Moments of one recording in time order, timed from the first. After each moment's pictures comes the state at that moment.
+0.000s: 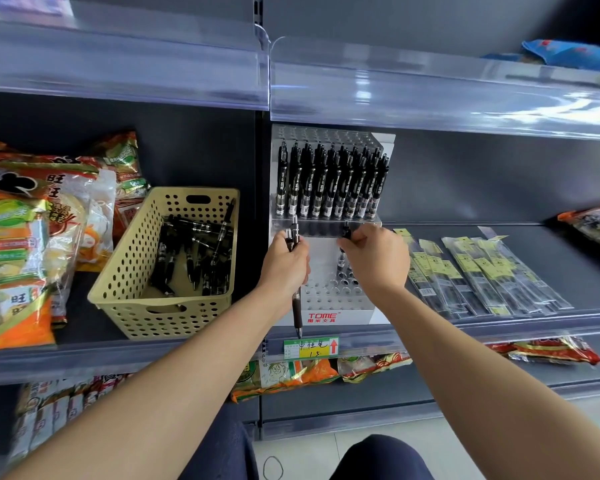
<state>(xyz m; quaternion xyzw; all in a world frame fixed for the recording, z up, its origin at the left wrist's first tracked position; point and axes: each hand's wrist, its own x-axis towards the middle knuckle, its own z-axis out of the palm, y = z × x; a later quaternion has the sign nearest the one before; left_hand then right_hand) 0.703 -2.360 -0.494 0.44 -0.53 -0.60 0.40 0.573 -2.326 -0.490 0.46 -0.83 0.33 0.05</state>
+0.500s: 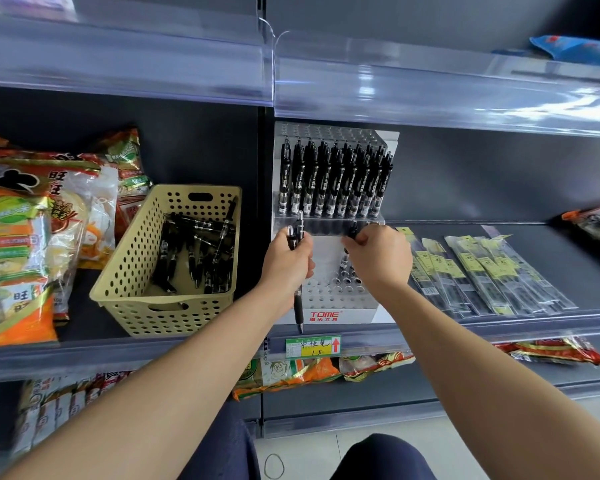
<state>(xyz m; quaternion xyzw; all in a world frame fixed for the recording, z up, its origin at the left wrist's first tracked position) 0.703 -2.361 -0.493 0.44 -0.52 -0.60 0.42 0.573 -2.330 -0.490 0.44 -0.85 0.29 0.03</state>
